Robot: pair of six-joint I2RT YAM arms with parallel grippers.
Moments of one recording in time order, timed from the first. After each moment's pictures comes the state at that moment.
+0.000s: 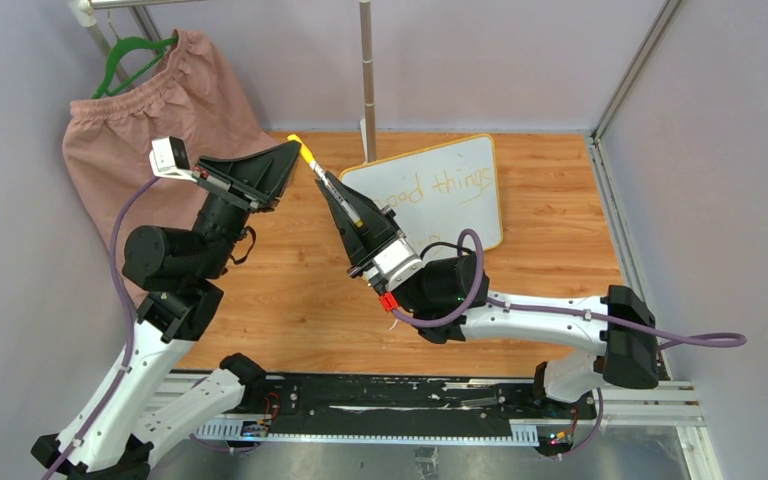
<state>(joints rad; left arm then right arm) -0.55 0.75 1.05 0.26 0.04 -1.23 1.34 1.47 1.18 1.20 0.19 -0.81</state>
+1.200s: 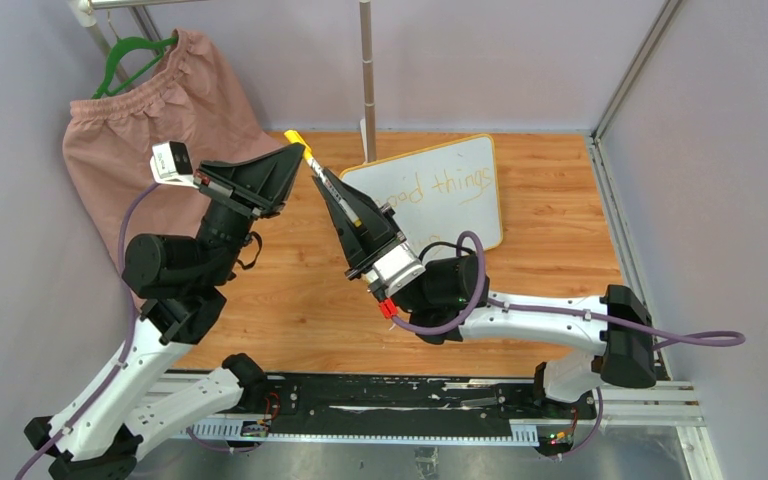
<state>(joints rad) -0.70 0.76 1.05 0.34 -0.08 -1.17 1.35 1.49 1.24 1.21 0.17 -0.86</state>
